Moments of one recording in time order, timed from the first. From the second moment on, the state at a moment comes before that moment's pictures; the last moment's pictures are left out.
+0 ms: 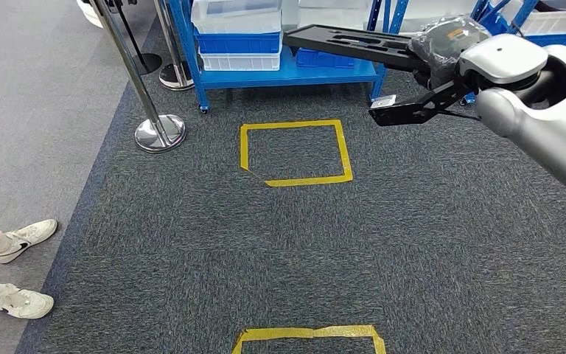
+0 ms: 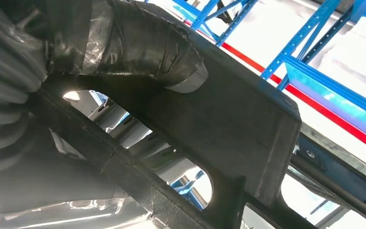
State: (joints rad) left arm -0.06 -0.10 1.05 -0.20 -0.70 0.02 -0.28; right arm -1.55 -0.51 1.10 -1.09 0.78 0.46 0.04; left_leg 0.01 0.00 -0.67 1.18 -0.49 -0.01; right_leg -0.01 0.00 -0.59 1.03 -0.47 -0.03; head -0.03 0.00
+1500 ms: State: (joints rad) left arm -0.06 -0.10 1.06 -0.20 -0.74 -0.02 -0.30; right arm -1.64 -0.57 1.11 -1.14 0.80 0.53 0.08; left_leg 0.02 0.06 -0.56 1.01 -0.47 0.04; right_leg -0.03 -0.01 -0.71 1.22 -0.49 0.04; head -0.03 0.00
